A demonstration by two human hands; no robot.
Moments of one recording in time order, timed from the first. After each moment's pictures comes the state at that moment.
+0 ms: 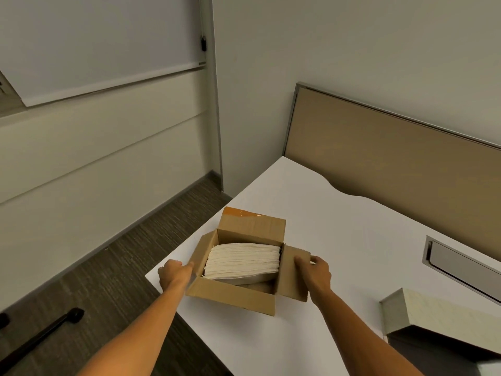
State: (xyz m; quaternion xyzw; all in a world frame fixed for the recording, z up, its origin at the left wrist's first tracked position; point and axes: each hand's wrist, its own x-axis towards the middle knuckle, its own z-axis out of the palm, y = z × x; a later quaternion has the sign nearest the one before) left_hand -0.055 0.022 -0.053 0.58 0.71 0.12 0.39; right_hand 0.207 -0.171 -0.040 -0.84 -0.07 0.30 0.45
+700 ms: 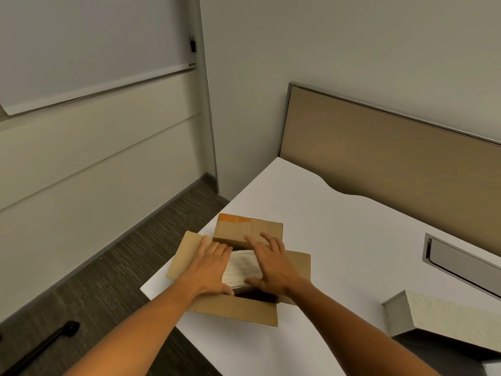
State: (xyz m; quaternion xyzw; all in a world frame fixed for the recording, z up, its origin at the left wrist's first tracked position) left_hand 0.004 0.032 -0.037 0.97 0.22 -0.09 0.01; right_hand 0.175 -0.109 -0.020 -0.75 -0.63 0.14 0.14
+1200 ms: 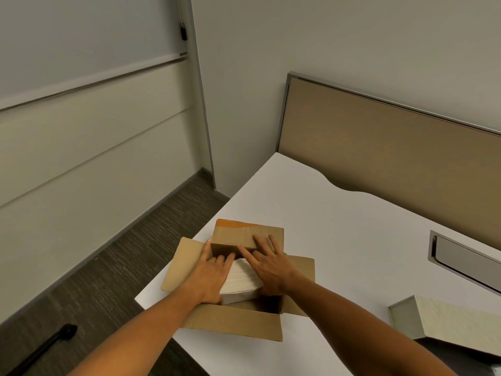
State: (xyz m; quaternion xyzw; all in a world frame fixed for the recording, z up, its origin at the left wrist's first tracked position) left_hand 0.016 0.040 -0.046 0.97 0.18 -0.17 -0.03; right_hand 0.194 -0.074 -0.046 -0.70 -0.70 0.10 -0.12
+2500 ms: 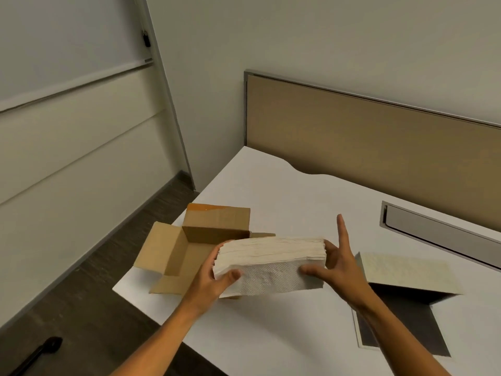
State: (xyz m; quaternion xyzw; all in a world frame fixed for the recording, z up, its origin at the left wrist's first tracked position) left_hand 0.009 -0.103 0.031 0.68 0.24 0.16 0.68; right_hand 0.236 -0.307 0.043 -0.69 -0.31 0.30 0.58
